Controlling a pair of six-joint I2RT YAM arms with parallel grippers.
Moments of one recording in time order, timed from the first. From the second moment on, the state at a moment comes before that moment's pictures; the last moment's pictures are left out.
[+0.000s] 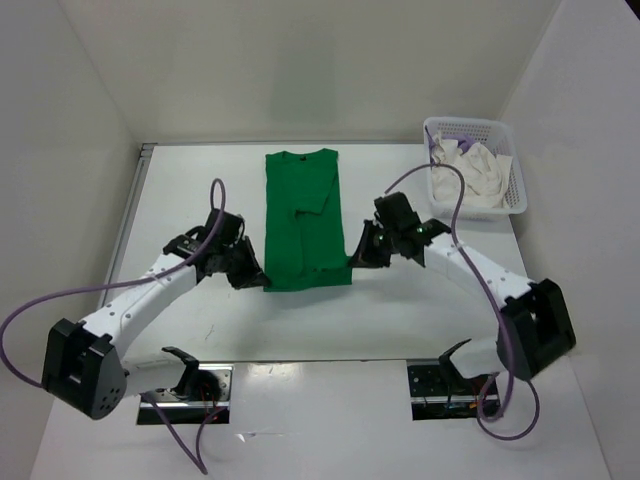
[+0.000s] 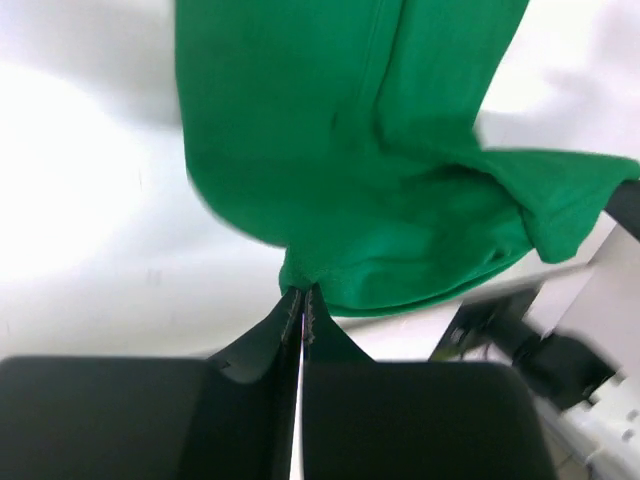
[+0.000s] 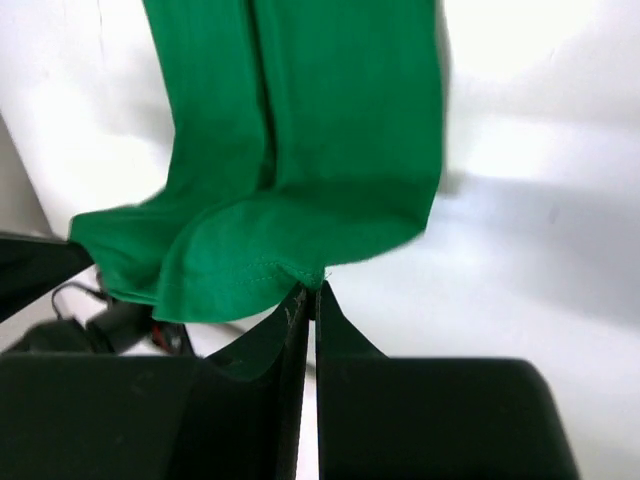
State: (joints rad) left arm -0.43 1.19 0.86 -0.72 0.24 -0.87; right arm 0.53 1.34 0.92 -0.51 -0.26 0.77
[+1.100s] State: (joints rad) left arm -0.13 1.96 1.44 -0.33 0.23 -0.72; right arm 0.35 2.16 1.75 -0.53 -0.21 0.50
